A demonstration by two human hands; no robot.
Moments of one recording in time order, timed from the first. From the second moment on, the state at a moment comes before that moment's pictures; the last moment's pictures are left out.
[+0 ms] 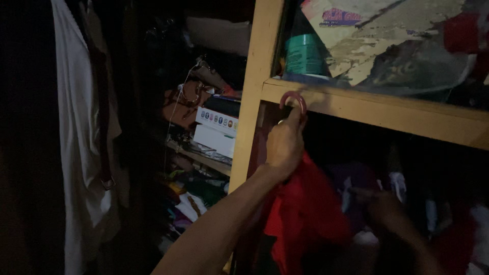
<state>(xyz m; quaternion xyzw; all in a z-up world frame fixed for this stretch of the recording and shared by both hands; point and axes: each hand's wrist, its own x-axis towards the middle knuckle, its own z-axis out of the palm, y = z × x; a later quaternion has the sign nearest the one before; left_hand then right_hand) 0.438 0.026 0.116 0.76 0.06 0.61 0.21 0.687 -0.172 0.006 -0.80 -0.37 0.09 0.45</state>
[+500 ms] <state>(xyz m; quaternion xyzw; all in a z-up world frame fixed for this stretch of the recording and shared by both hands) 0.450 0.047 0.118 0.75 0.03 0.64 0.19 0.664 -0.122 0.001 -0.89 -0.34 0.18 0.25</state>
